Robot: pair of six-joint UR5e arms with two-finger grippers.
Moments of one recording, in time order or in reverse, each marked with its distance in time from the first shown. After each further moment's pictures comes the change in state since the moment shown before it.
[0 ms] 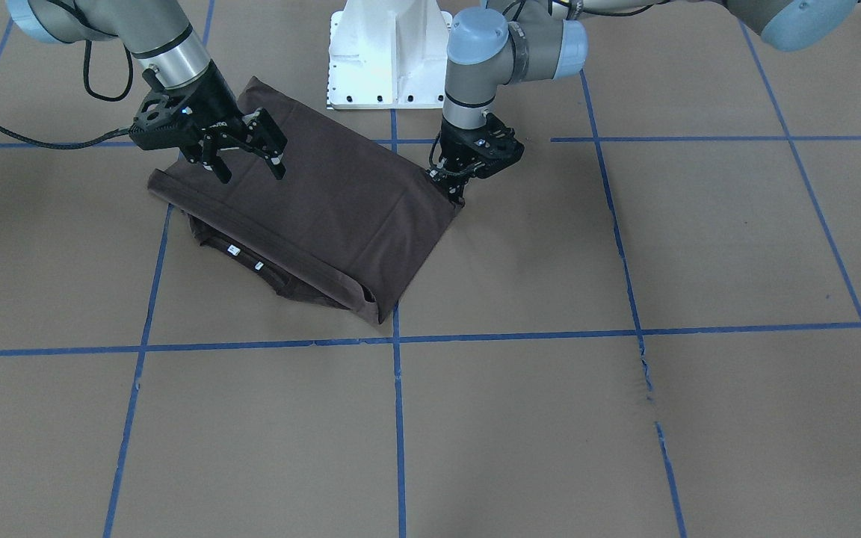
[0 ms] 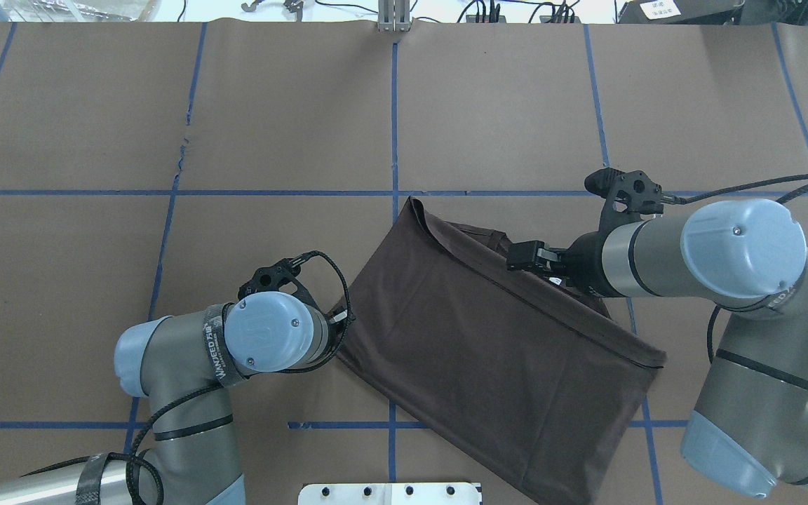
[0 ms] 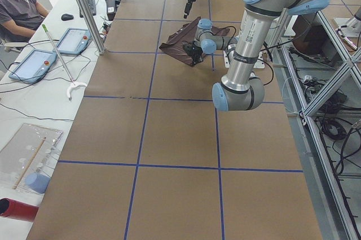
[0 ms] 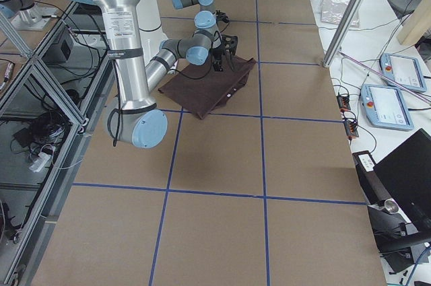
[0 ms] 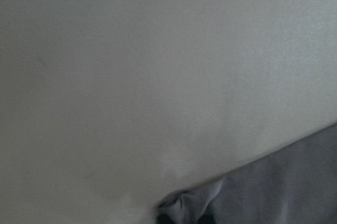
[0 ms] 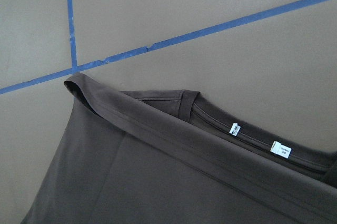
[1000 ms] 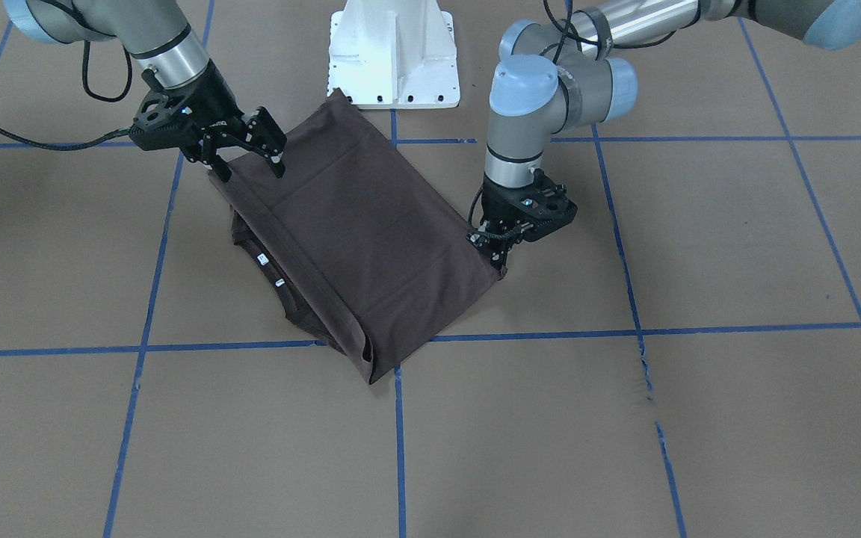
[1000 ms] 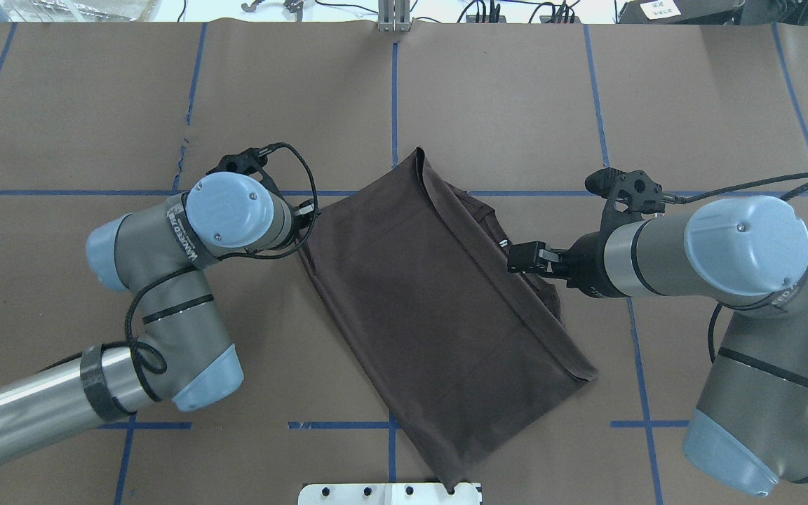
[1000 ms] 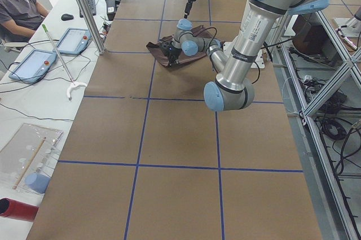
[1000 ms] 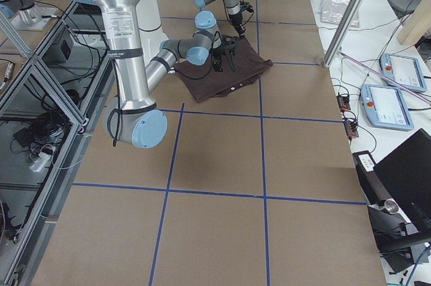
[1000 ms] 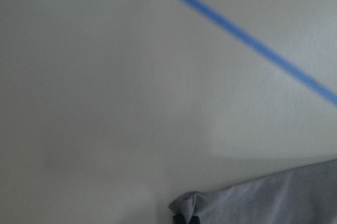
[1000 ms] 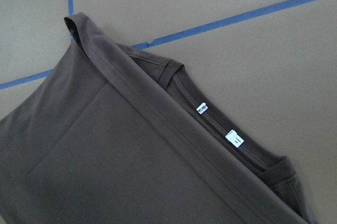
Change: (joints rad) left arm -0.248 -0.058 0.173 -0.118 -0.001 0.235; right arm 0.006 -0.001 0.004 0.001 0.020 -0.007
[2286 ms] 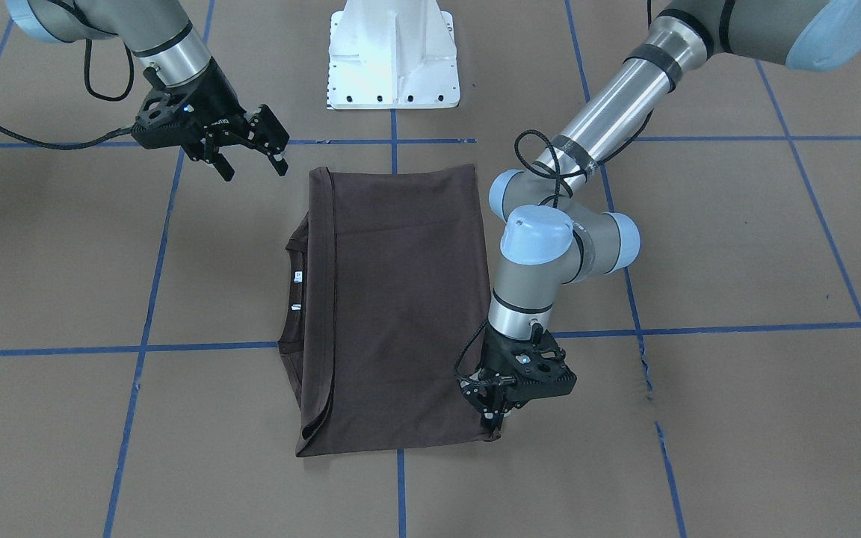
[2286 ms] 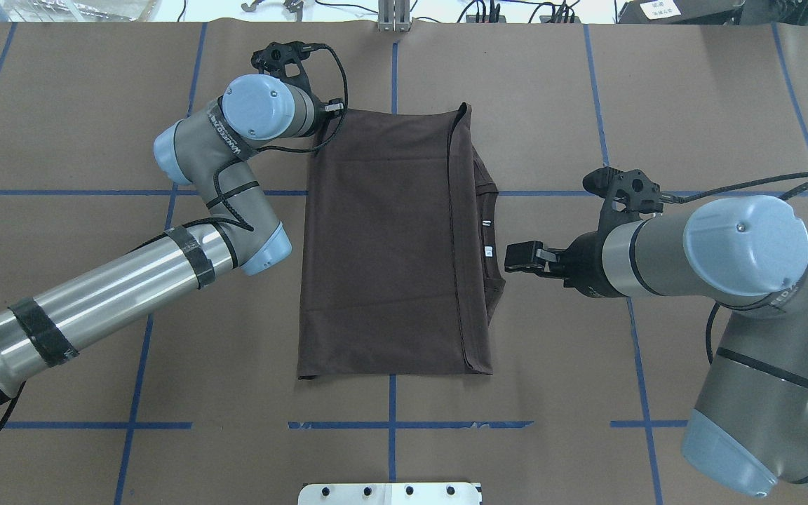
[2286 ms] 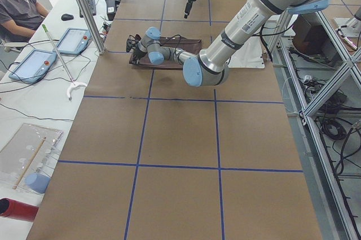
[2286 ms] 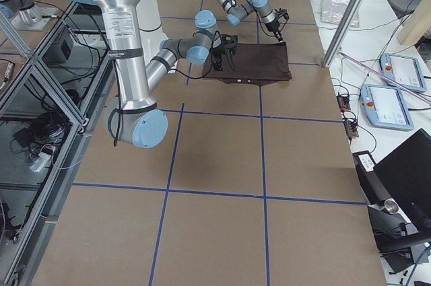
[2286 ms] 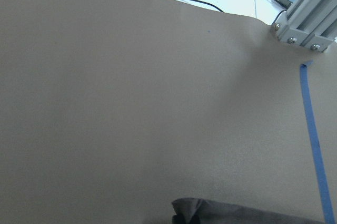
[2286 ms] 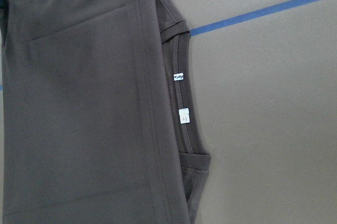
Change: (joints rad) left arm -0.156 -0.309 0.673 -0.575 0.070 0.436; right arm -0.003 0.005 -0.001 0.003 -0.001 0.002
